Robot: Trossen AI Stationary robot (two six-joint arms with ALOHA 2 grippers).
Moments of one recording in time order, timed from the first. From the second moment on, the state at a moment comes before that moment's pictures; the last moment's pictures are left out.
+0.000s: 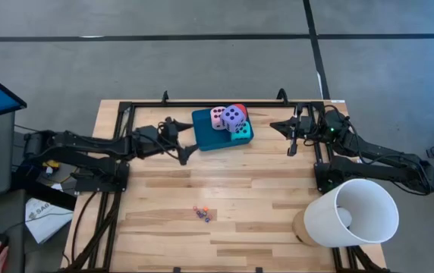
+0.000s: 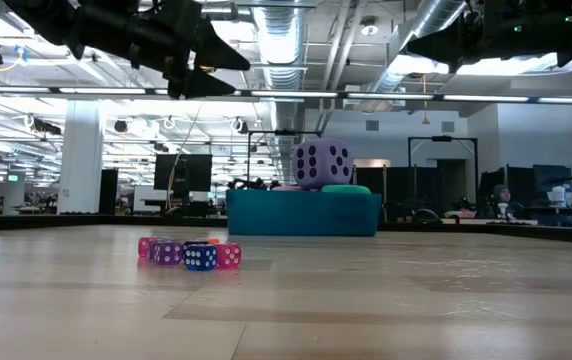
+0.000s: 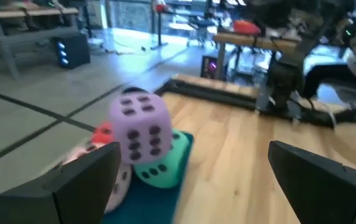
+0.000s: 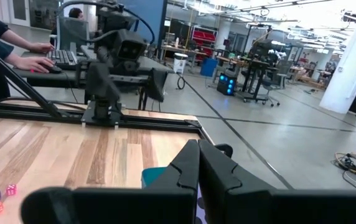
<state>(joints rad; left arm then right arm) 0.13 1.11 0.53 0.43 -0.28 -0.09 -0.48 0.65 0.44 0.24 -0.26 -0.19</state>
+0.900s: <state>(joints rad) -0.13 1.27 0.53 0.21 -0.25 -0.51 -0.48 0.65 0.44 0.22 -0.26 -0.24</state>
